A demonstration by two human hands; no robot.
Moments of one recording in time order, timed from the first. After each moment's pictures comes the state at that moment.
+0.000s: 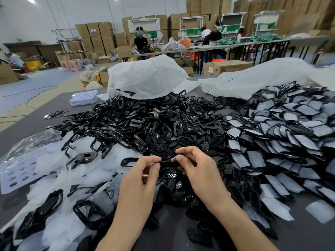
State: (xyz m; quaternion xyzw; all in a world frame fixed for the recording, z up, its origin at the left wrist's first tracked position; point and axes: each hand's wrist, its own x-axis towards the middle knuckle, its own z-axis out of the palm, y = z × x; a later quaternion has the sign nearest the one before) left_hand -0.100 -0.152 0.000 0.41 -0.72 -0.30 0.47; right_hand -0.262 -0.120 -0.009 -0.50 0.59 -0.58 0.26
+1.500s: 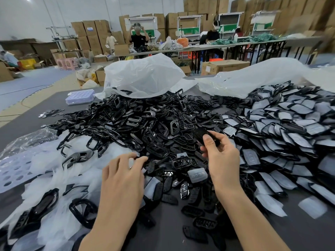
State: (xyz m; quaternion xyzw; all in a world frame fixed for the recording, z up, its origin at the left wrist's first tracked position) left_hand -0.079 -0.162 -0.003 0.47 -0.82 0.12 0.31; right_hand -0.293 -0.119 0.005 -0.29 0.56 -0.75 0.19
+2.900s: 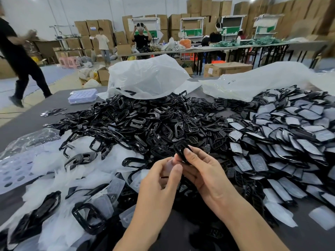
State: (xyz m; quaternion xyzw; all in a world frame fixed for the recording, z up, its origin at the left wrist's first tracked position) left_hand -0.123 -0.139 -0.001 0.37 -0.69 -0.43 0.44; right_hand -0.261 -0.118 0.010 -0.25 0.37 -0.70 0.55
